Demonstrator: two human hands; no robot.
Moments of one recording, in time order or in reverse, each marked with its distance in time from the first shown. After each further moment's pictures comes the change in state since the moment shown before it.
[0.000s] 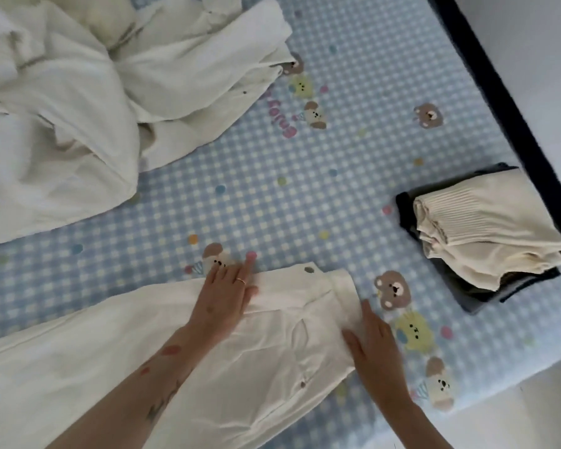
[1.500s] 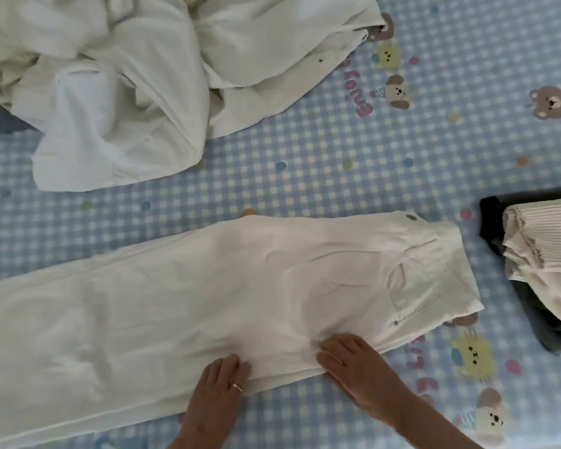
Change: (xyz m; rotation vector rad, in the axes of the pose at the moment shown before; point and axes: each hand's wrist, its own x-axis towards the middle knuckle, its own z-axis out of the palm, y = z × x) left_hand -0.186 0.004 0.075 0.011 0.227 -0.116; right_hand -0.001 -0.037 0.031 -0.338 -0.280 -1.175
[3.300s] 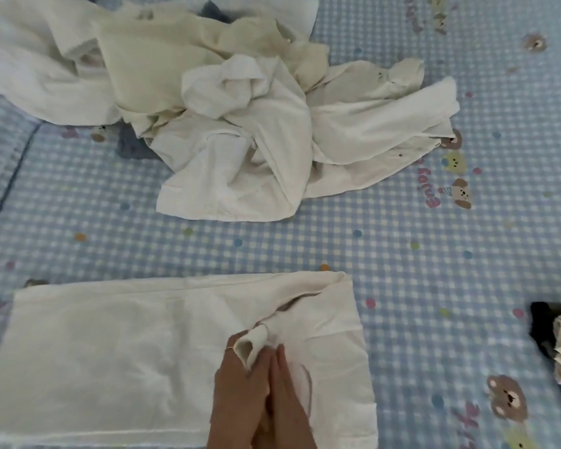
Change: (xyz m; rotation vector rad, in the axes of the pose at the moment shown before) left_hand 0.055 -0.053 -0.158 -1.142 -0.434 -1.016; right_hand 0.188 -0.179 -0.104 0.488 -0.116 0.468
